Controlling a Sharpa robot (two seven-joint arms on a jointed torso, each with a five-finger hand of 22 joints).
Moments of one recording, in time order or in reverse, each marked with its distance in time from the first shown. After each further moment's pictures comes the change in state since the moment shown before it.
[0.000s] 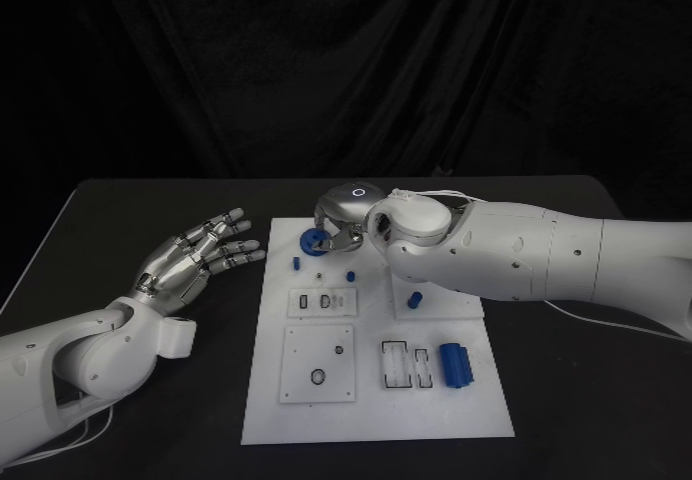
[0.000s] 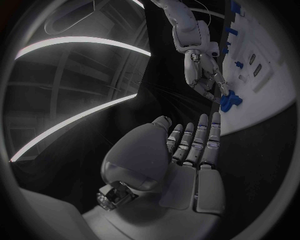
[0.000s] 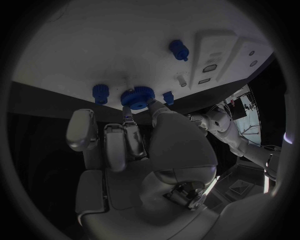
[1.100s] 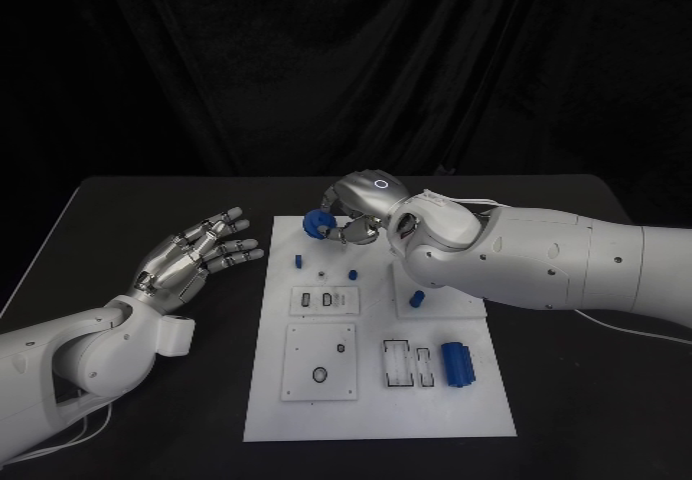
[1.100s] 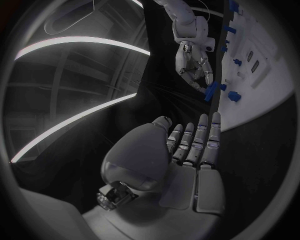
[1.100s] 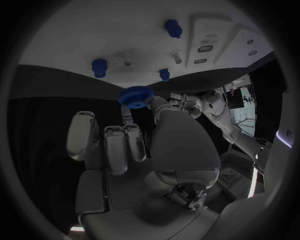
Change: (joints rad) left arm -0.003 -0.011 0.000 -0.004 0.000 0.002 0.000; left_hand 0.000 0.000 0.006 0.000 0.000 0.000 0.000 0.000 0.000 0.000 0.000 0.000 0.000 0.000 0.000 0.000 0.000 0.000 0.000 0.000 0.000 0.001; right arm -0.007 -0.104 0.008 0.113 0.001 -0.235 0.034; right_hand 0.025 -0.041 0.047 -0.010 0.376 0.016 0.008 0.033 0.012 0.065 -0.025 0.018 0.000 0.000 -0.024 0.032 0.000 0.000 0.048 -0.034 0.059 0.000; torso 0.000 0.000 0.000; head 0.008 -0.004
